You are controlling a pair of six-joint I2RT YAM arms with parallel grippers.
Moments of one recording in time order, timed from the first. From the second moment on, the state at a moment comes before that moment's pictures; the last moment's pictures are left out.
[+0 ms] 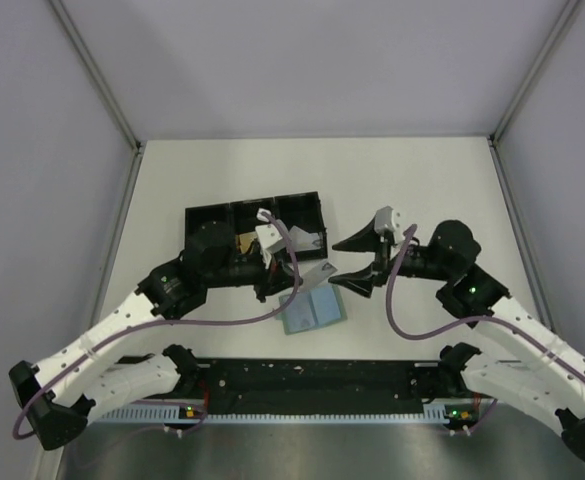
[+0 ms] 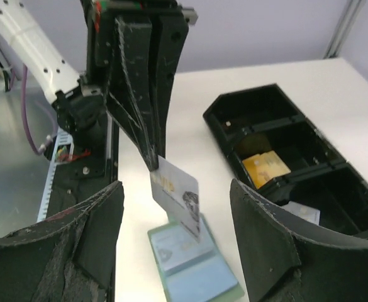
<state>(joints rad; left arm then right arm) -0.79 0.89 0.89 -0.34 0.48 -0.07 0.67 0.80 0.72 0.14 -0.73 0.02</state>
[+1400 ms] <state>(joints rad) -0.75 0.62 0.85 -0.47 -0.51 -0.10 0.56 1.46 1.17 -0.21 -0.42 0.23</state>
